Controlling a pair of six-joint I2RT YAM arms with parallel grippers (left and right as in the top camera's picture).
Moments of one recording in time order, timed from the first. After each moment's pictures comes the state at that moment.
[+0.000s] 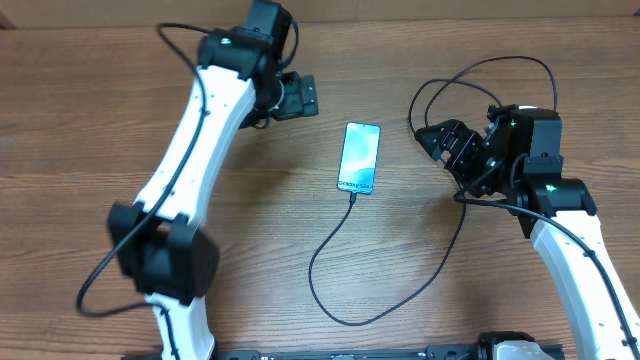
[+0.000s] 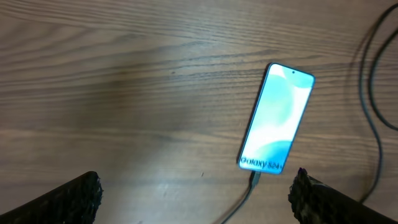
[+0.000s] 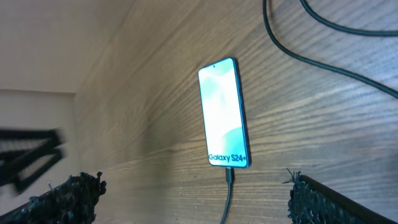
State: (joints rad) left arm -0.32 1.99 2.03 -1.29 0.07 -0.46; right arm 0.01 1.28 0.94 -0.50 -0.51 0.70
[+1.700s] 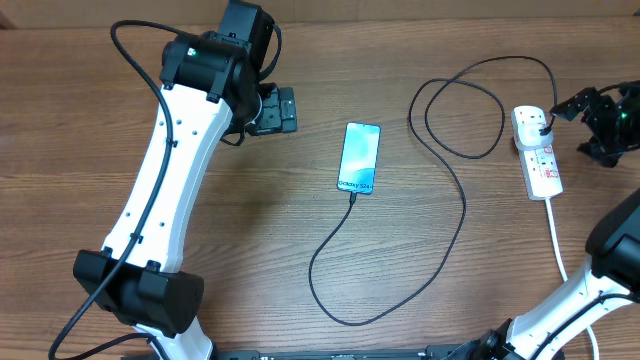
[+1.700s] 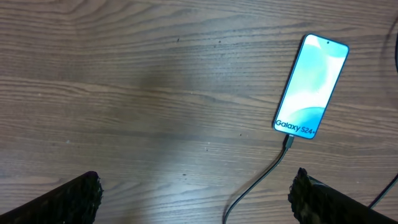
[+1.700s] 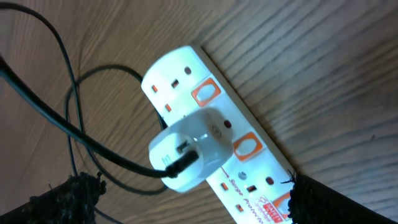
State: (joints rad) left arm -0.32 1.86 2.03 -1.48 -0.04 -0.44; right arm -0.60 2.13 1.81 -1.04 -0.48 0.15
